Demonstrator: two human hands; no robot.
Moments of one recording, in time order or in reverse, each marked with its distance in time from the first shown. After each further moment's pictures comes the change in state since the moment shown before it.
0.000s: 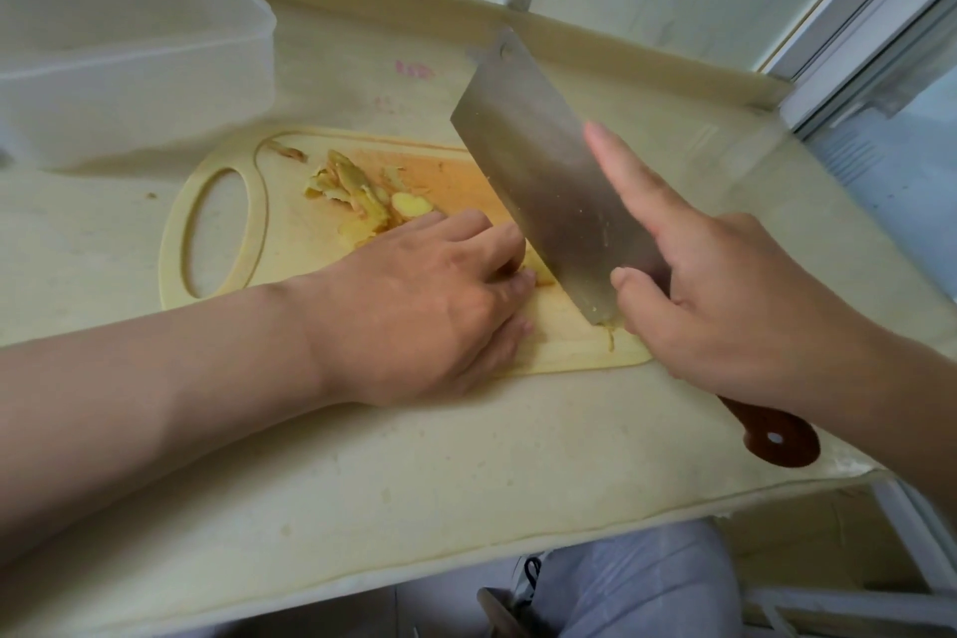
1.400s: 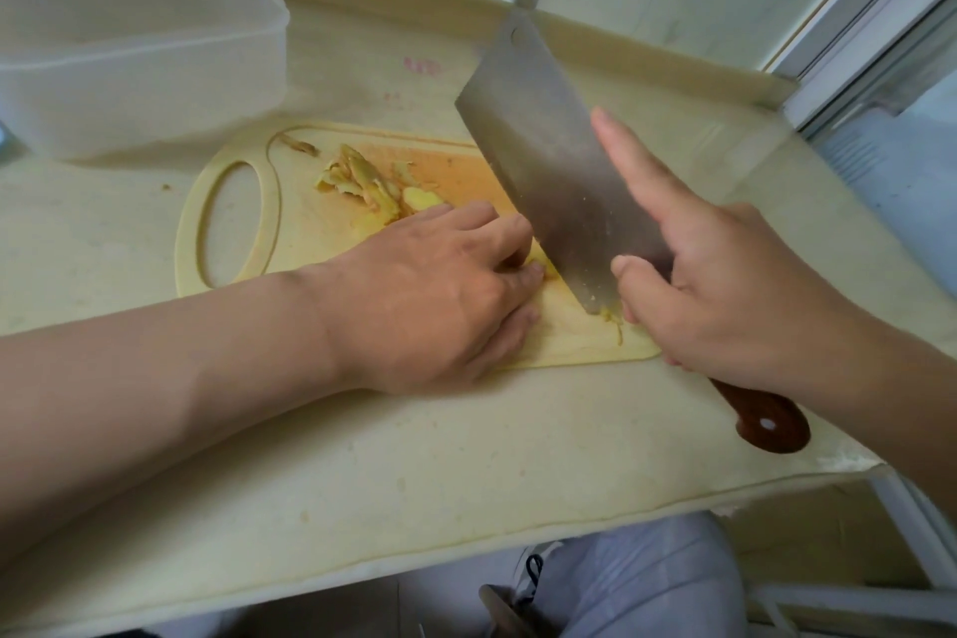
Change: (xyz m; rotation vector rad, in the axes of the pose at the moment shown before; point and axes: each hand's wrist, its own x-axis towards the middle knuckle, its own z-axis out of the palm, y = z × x) left_hand 0.000 -0.002 -0.001 -0.004 -0.021 -0.005; right_hand 0.004 -0.003 0.005 0.023 0.026 0.012
